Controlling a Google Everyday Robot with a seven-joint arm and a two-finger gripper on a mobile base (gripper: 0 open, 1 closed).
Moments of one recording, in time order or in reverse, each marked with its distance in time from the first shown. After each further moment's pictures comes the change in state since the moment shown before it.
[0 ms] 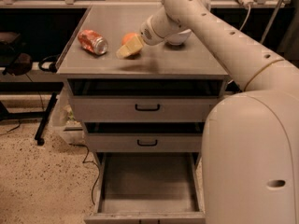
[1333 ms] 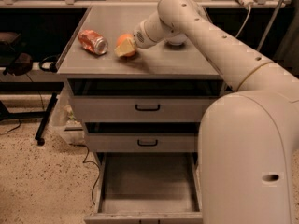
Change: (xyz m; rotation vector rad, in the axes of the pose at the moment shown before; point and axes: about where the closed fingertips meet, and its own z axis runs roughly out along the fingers) arm -0.011 0.024 0.026 -0.071 -0.038 0.060
